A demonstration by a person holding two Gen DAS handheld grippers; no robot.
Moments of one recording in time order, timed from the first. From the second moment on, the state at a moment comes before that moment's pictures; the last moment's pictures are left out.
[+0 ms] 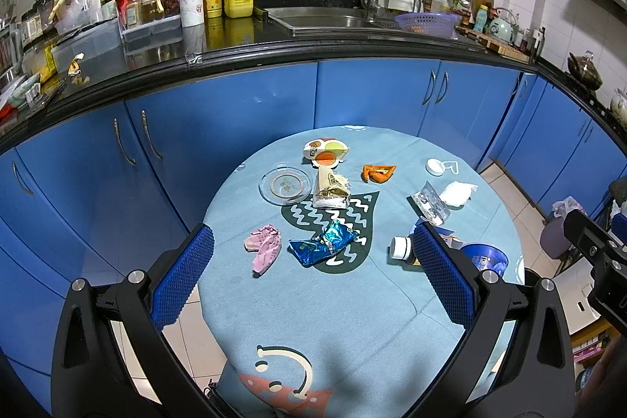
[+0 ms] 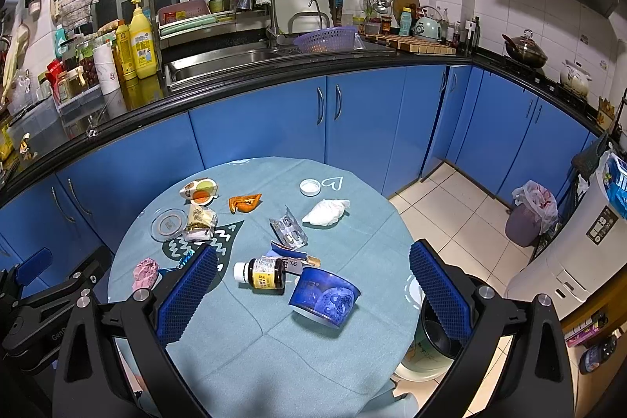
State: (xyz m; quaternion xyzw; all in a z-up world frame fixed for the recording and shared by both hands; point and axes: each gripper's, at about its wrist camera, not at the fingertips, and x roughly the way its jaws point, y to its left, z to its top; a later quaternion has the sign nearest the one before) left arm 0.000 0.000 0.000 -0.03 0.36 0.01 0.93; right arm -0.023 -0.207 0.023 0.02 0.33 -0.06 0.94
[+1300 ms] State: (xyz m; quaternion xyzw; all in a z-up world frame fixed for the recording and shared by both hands) left arm 0.000 0.000 0.000 -0.03 0.36 0.01 0.93; right arm -0.022 -0.206 0.022 0.02 0.33 -0.05 0.94
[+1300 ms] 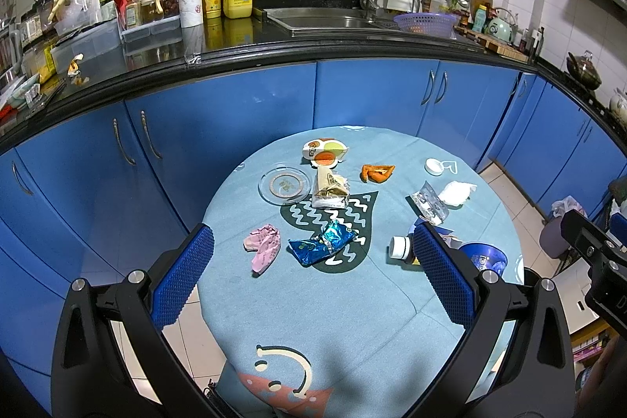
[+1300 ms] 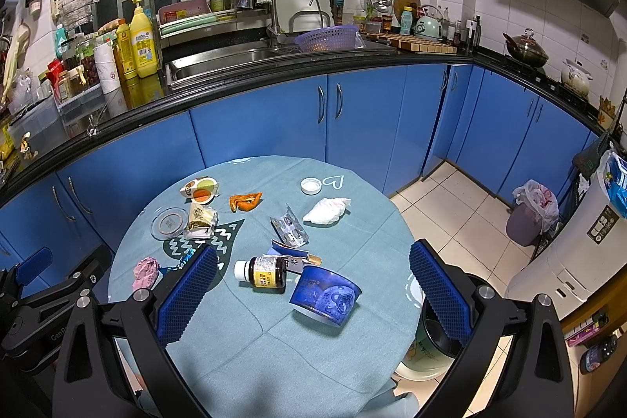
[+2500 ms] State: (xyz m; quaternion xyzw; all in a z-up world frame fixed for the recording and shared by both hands) left arm 0.000 0.000 0.000 -0.03 0.36 0.01 0.93; right arm -0.021 -0.205 0.019 0.02 0.33 -0.05 0.94
